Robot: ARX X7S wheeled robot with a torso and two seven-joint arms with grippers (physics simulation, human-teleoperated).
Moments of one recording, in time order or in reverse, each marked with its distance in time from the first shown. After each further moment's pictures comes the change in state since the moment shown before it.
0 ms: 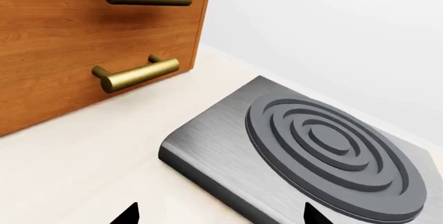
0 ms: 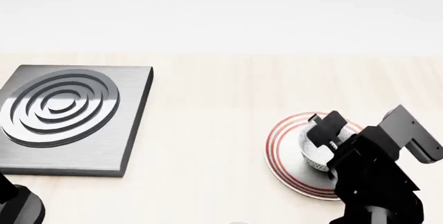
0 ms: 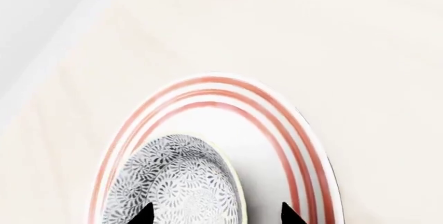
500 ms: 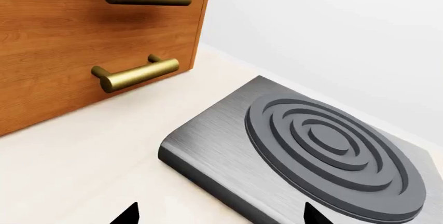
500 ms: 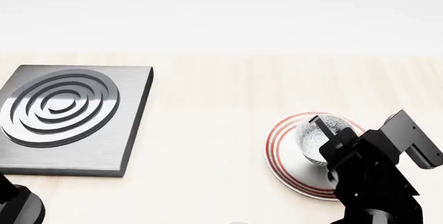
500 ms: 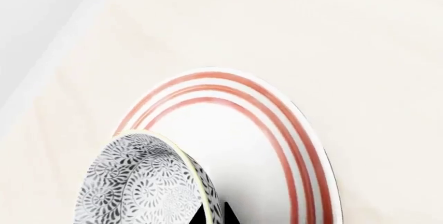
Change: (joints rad) left arm 0.000 0.002 -0.004 0.000 0.004 -0.002 0.004; right arm -0.010 0.000 0.035 0.000 0.004 -0.010 0.002
